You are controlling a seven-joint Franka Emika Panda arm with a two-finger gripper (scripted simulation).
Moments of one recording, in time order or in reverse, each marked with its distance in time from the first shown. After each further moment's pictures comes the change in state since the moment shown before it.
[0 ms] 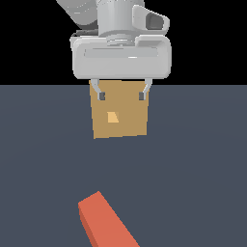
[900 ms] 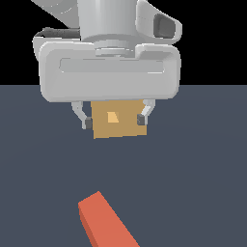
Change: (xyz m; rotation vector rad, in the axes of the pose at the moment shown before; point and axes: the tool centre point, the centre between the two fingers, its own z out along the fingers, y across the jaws) arm -0.088 -0.007 0.032 0.004 -0.003 -0.224
